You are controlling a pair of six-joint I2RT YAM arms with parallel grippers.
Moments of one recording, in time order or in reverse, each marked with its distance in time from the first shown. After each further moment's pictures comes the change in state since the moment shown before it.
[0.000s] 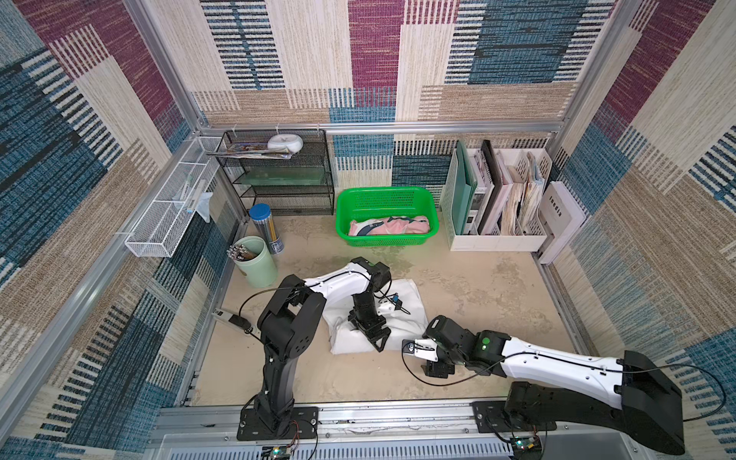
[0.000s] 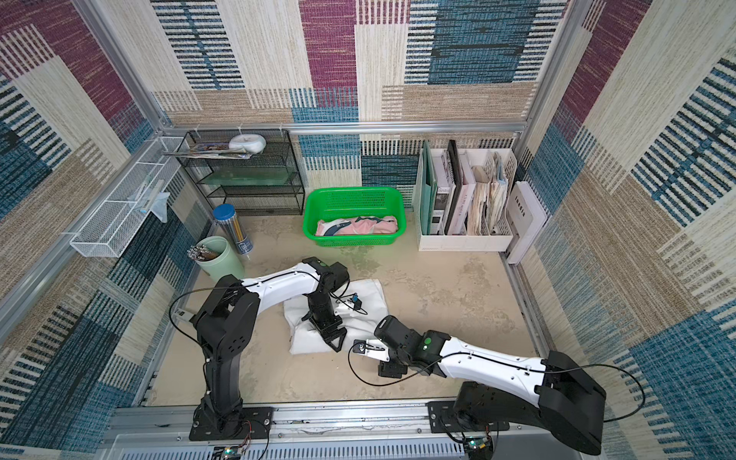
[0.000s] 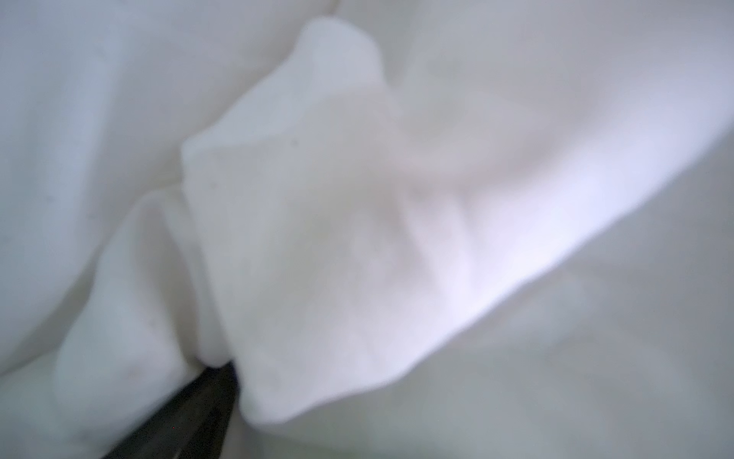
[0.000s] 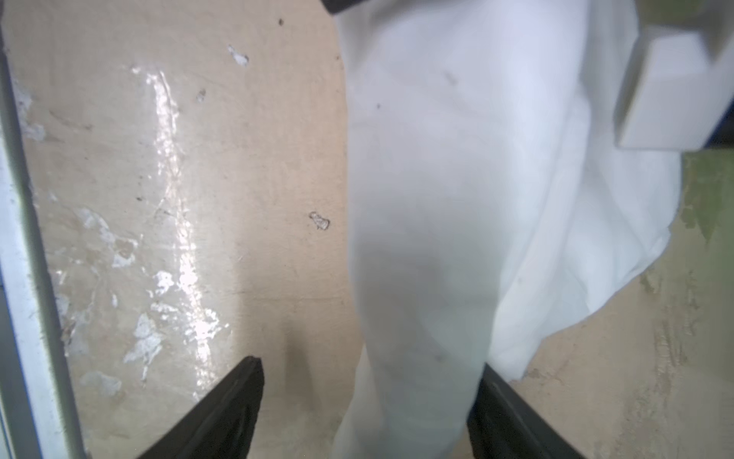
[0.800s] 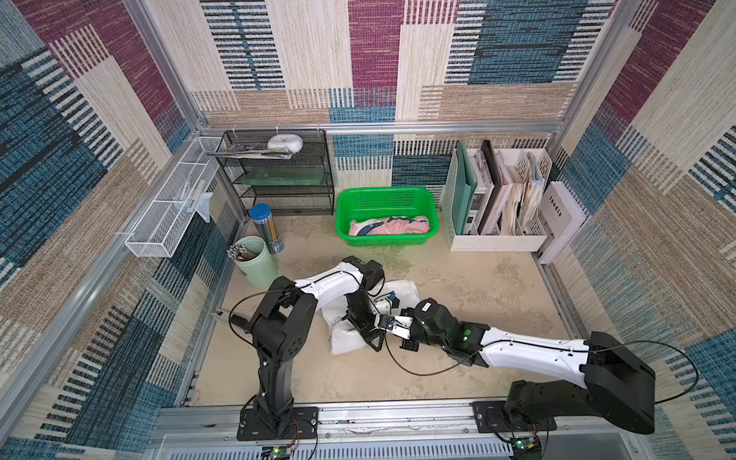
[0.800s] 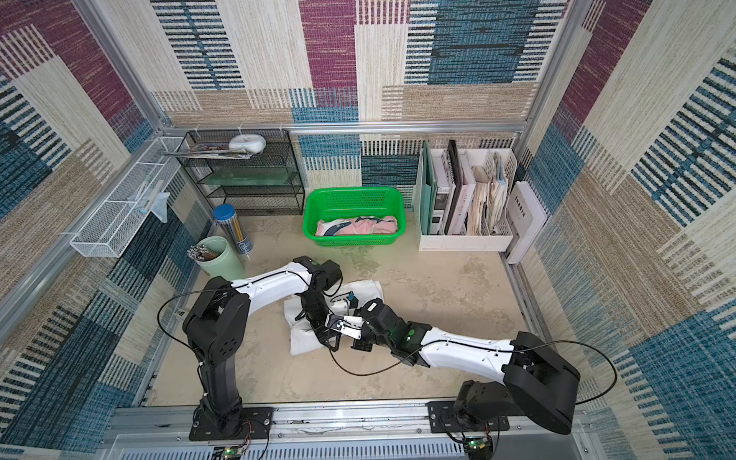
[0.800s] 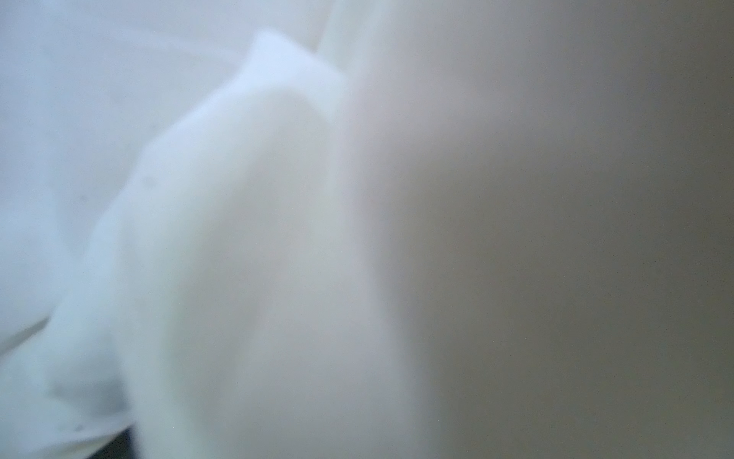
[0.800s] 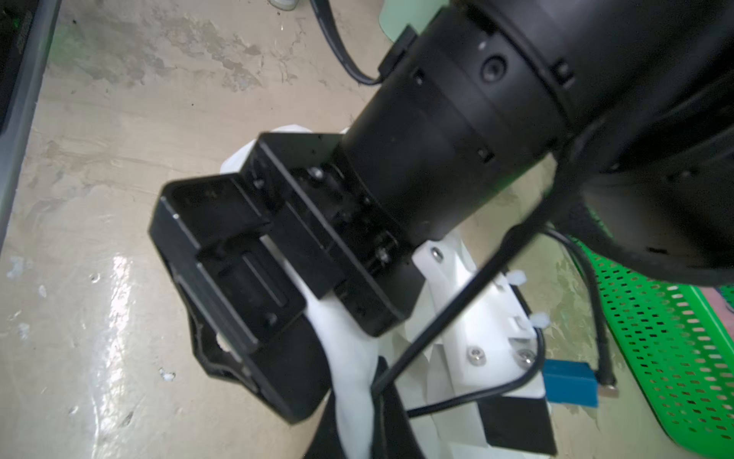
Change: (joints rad) left arm 0.034 -0.060 -0.032 0.023 0.036 0.074; right arm -0.012 0.183 0.061 0.518 -0.113 0.029
